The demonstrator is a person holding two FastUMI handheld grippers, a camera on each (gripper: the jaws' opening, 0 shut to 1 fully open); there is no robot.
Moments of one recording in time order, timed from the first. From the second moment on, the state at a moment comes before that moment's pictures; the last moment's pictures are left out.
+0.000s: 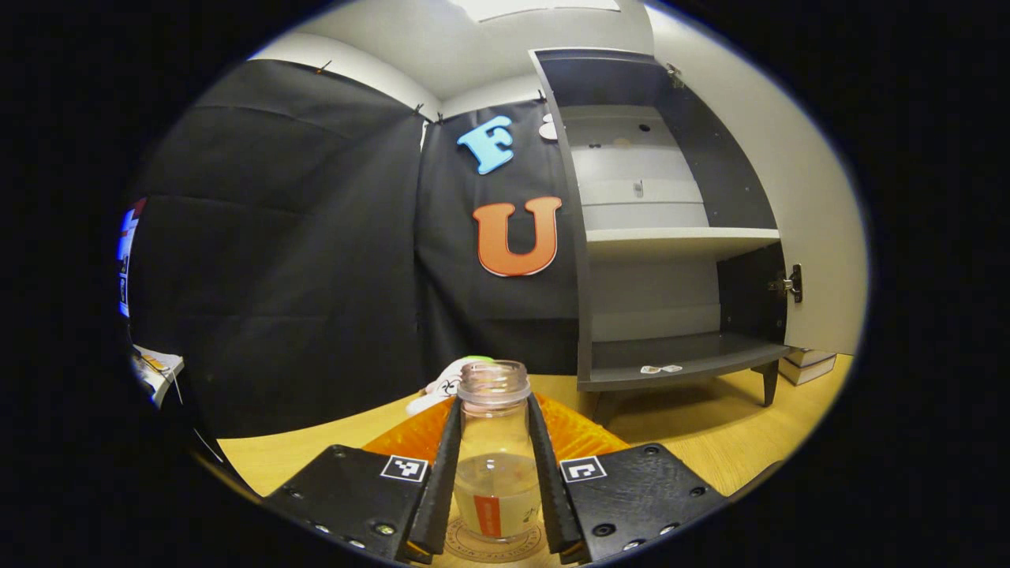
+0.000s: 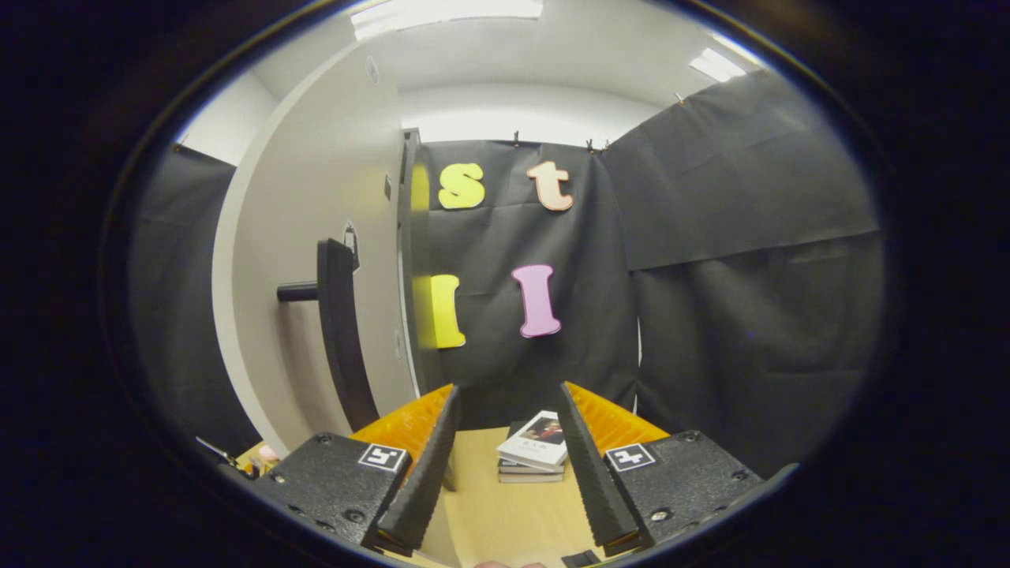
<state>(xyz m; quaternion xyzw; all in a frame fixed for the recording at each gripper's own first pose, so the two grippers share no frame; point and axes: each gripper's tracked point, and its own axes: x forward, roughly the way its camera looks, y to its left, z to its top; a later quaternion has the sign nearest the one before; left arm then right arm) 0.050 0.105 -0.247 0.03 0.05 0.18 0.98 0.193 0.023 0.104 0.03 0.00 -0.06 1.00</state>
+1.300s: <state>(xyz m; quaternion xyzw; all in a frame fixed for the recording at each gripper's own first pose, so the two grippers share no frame) 0.045 0.031 -0.048 0.00 0.04 0.03 1.00 0.202 0.023 0.099 0.05 -0.02 -0.04 1.00</state>
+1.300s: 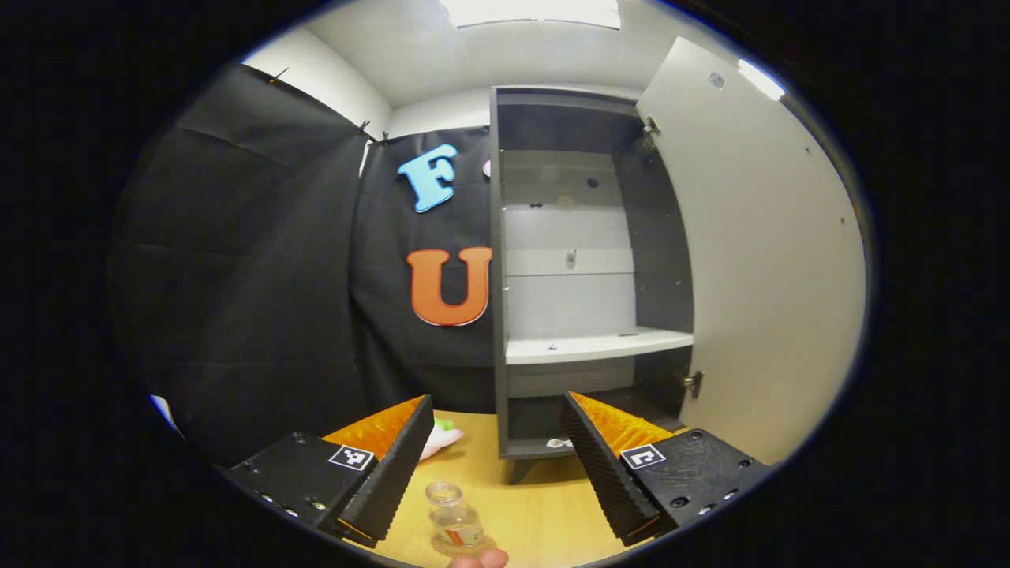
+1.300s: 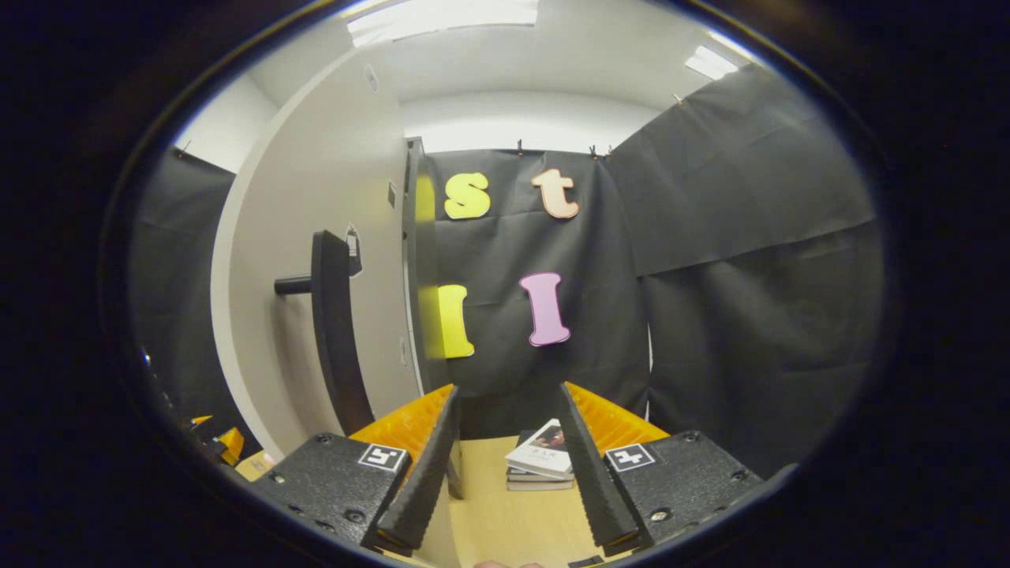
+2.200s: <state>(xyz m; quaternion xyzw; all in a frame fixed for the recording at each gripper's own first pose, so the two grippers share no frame) 0.026 0.010 0.008 0.00 0.01 0.00 1.00 0.199 0.074 0.097 0.04 -0.03 0.03 1.00</state>
